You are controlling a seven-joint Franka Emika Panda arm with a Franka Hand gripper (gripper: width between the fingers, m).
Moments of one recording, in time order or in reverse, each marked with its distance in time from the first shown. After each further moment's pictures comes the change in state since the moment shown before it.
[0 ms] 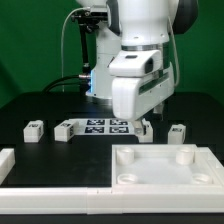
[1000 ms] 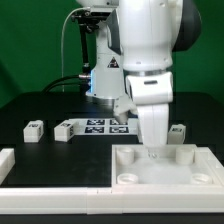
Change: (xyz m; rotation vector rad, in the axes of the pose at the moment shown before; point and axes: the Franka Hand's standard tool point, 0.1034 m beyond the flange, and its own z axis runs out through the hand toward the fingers) arm 0.016 0.018 0.032 0.039 -0.007 -0.613
